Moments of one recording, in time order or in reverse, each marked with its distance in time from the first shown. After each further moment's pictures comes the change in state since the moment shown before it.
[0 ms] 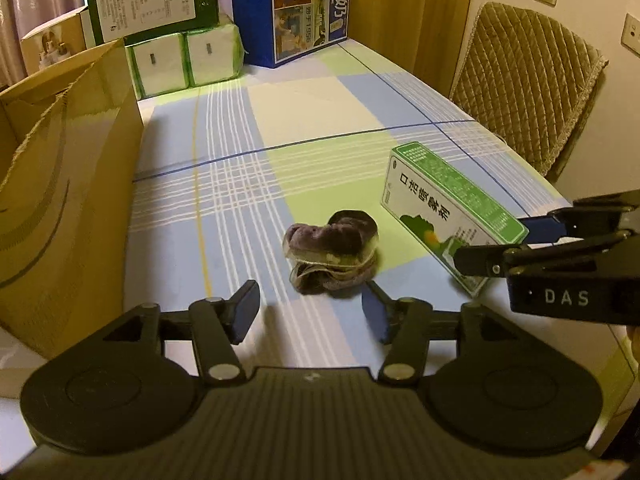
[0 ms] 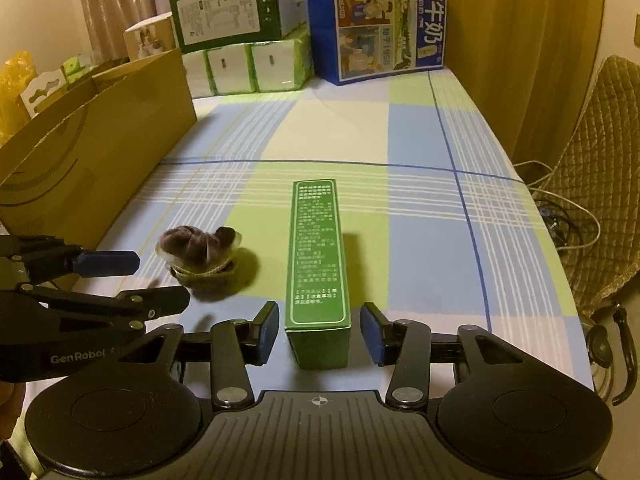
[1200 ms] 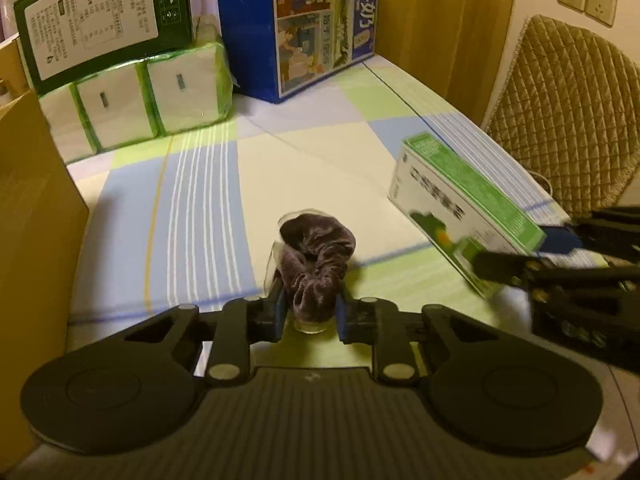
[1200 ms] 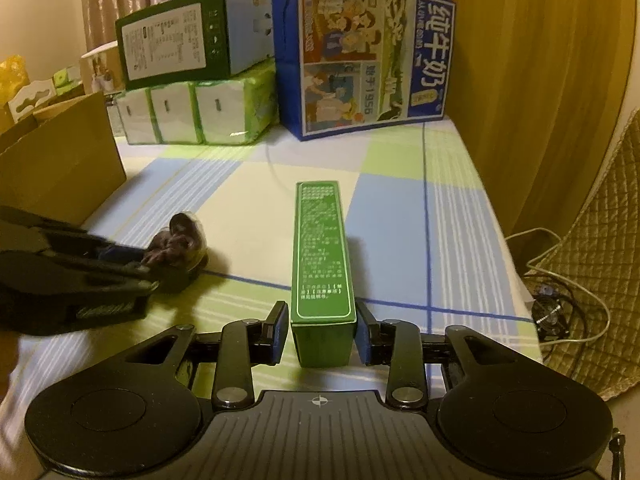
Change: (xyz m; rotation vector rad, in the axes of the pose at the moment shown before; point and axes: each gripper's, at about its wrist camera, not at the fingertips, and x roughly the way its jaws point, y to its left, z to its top) left arm 0.120 0.009 0.111 -0.015 0.001 0.036; right arm 0.092 -0.073 0.094 -0.084 -0.100 -0.007
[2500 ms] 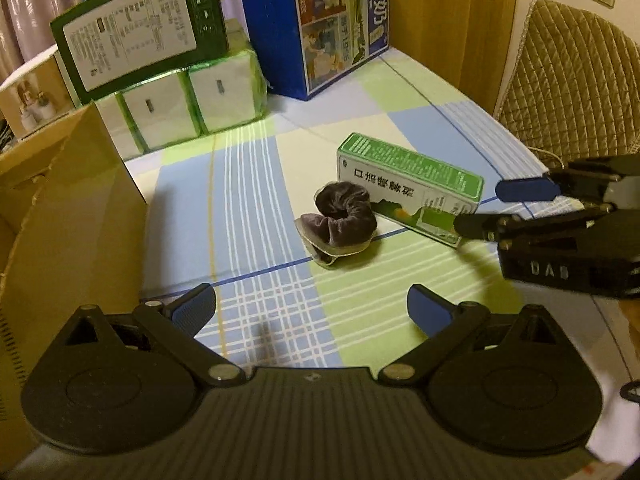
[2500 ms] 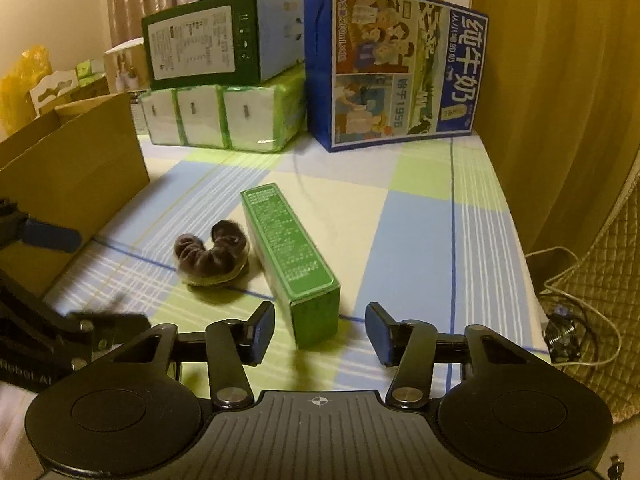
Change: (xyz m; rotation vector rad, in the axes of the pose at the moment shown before) left arm -0.040 0.011 -0.002 0.043 0.039 0.085; right arm 0.002 0.009 0.016 -0.052 -0.004 0.057
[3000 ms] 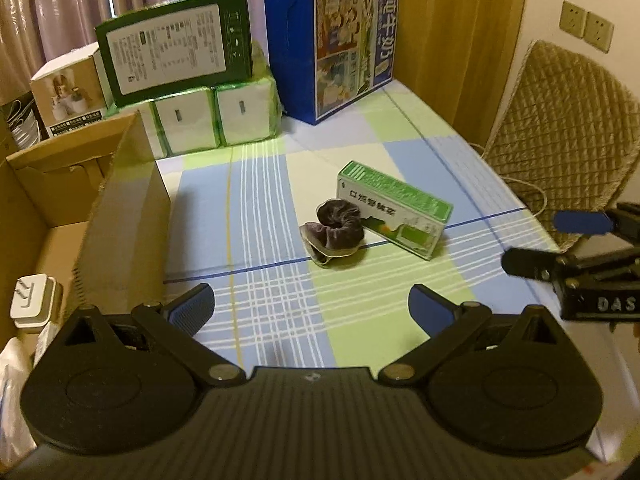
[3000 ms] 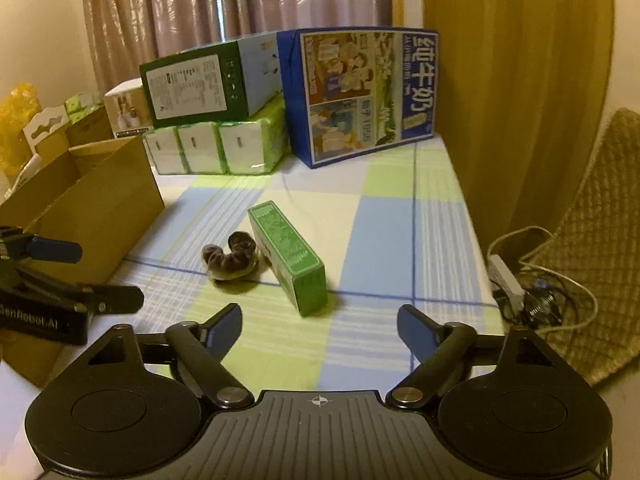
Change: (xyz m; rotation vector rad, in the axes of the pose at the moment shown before) left arm -0.056 0.010 -0.005 -0.085 -0.045 -0.025; right arm -0.079 0.001 -0.009 0.089 -0.025 -0.021
